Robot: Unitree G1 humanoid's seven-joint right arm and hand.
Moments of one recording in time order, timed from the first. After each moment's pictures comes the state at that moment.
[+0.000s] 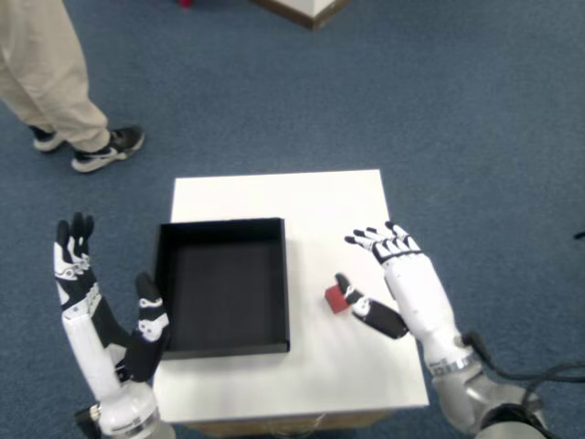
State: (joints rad) arm -0.50 -0.14 1.90 1.93 0.38 -1.08 -1.24
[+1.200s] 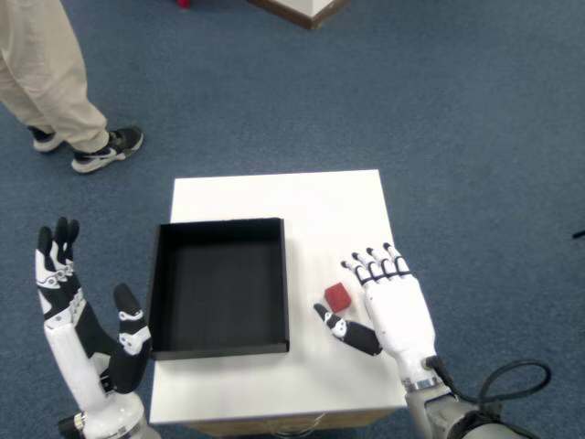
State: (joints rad) arm -0.51 -0.17 1.94 1.48 0.35 -0.31 -1.34
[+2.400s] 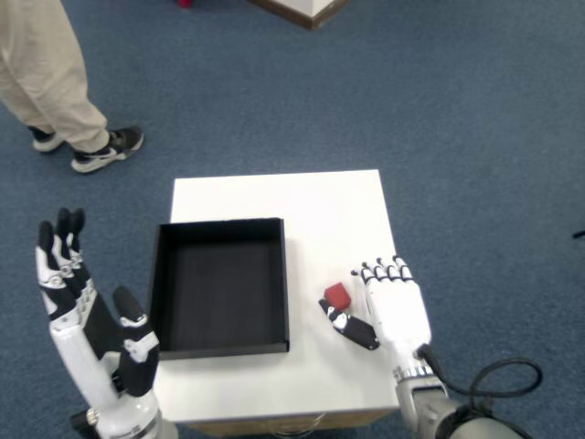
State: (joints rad) arm -0.53 -0.16 1.86 1.41 0.44 -0.17 -1.10
